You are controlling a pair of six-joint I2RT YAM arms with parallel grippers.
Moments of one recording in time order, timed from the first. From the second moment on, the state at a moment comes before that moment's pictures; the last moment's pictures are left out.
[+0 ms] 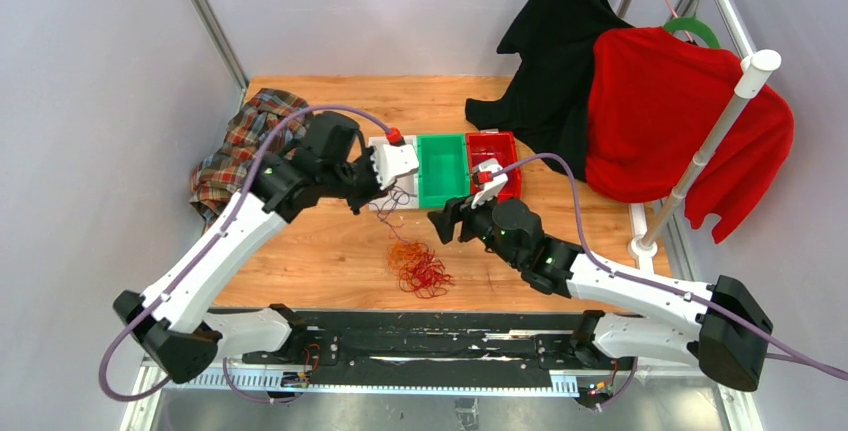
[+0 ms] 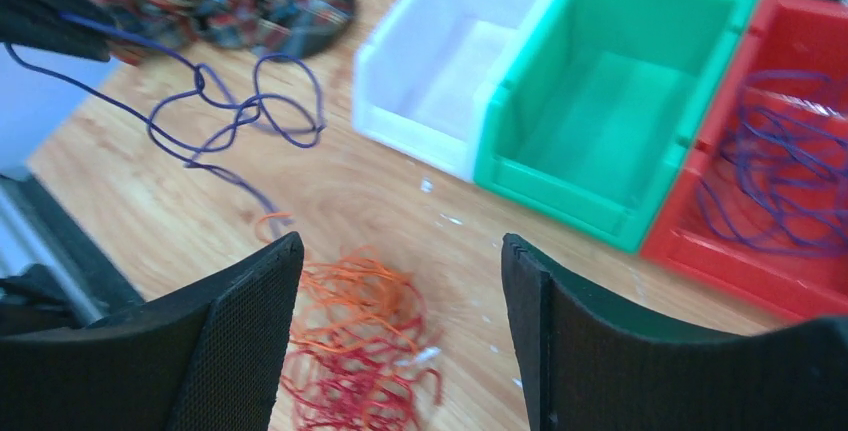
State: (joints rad) left arm -0.63 1.21 1.29 -0.88 0.27 0.57; right arm 0.98 1.07 0.60 0.24 0.29 0.32
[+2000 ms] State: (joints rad) left arm -0.72 1.50 2.21 -1.19 0.54 0.42; right arm 0.99 1.02 0.28 0.37 0.54 0.47
